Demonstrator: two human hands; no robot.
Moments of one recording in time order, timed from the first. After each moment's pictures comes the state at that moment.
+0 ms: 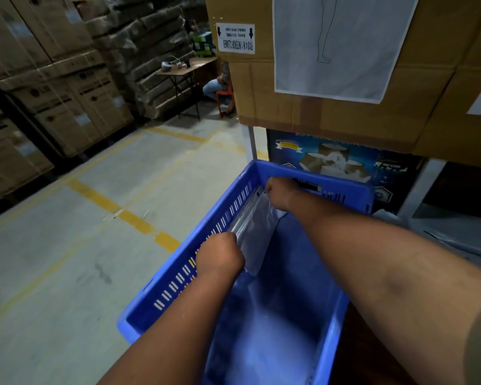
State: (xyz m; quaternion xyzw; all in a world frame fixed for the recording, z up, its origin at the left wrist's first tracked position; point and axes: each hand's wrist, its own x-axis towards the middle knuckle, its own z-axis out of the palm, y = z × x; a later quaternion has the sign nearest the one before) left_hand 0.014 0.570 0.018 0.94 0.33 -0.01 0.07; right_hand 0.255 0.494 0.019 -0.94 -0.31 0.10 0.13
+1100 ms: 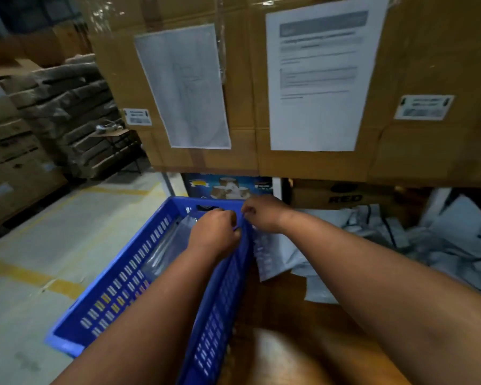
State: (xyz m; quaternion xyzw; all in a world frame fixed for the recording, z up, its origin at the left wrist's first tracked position) left_hand 0.042 0.354 0.145 0.99 0.04 0.12 0.06; right_hand 0.148 0.203 0.146 -0.92 -0.31 0.09 0.21
